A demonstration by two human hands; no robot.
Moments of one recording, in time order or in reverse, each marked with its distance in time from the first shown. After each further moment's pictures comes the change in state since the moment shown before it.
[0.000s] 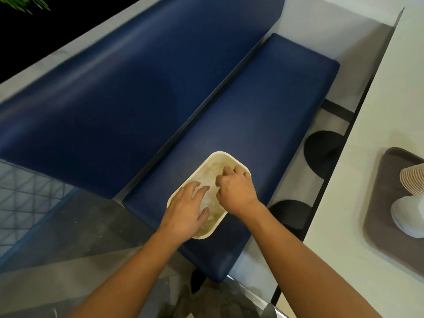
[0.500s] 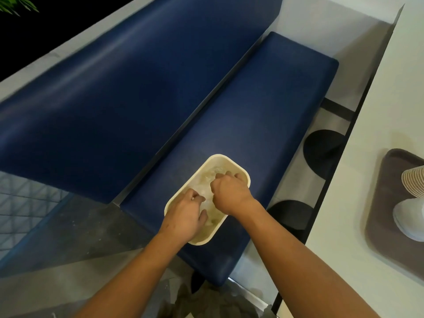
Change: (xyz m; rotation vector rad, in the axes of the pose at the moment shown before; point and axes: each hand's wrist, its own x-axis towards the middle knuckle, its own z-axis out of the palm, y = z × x) left_hand 0.015 0.003 0.001 0.020 -0.087 -0.114; right_hand 0.013 -0.007 -0.012 -0.084 -0.148 -0.098
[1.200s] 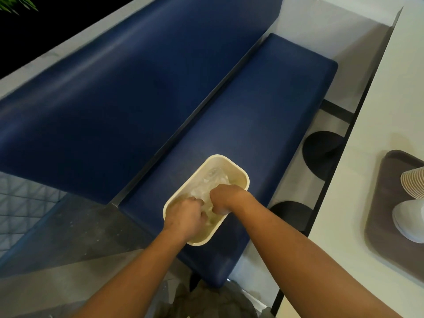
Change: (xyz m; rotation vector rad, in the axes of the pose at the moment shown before) left_hand 0.013 0.003 0.010 0.143 -0.077 -0.064; right_hand 0.020 -0.001 0.006 0.019 -0.409 -0.061
